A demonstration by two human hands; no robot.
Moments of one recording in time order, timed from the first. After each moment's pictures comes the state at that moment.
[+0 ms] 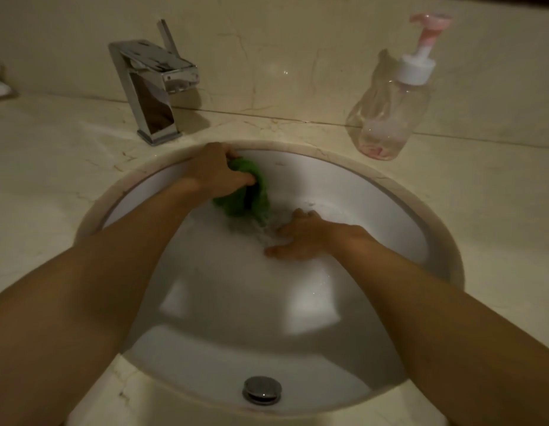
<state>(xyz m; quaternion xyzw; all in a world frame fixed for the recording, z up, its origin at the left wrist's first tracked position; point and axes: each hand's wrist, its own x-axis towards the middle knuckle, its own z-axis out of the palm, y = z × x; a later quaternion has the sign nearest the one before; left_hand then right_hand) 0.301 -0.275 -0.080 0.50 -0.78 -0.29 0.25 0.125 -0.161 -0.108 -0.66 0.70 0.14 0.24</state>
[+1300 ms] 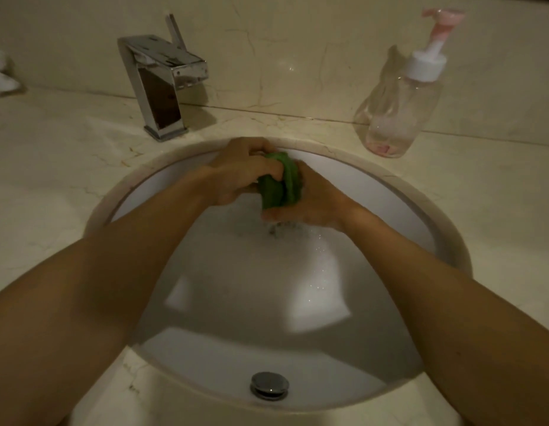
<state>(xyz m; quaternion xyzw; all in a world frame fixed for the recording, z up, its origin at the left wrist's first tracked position) 0.277 -0.244 -0.055 0.40 -0.66 -0.58 0.27 0.117 -0.179 -0.094 -0.67 0.60 -0.30 0.31</state>
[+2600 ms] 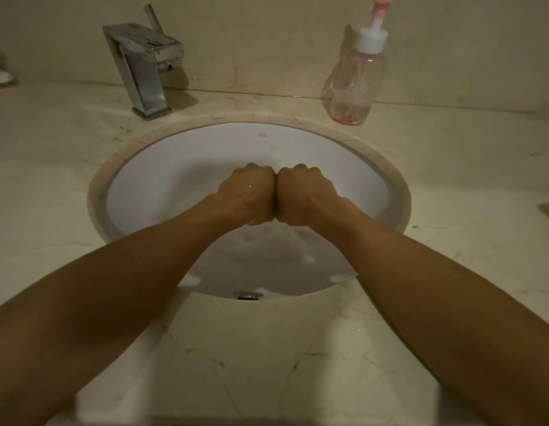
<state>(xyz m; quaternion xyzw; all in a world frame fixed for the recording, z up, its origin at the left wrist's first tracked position) 0.251 -0.140 -0.071 0.49 -0.87 -0.05 -0.02 0.160 -0.087 -0.058 -0.65 0.76 -0.01 0.06</state>
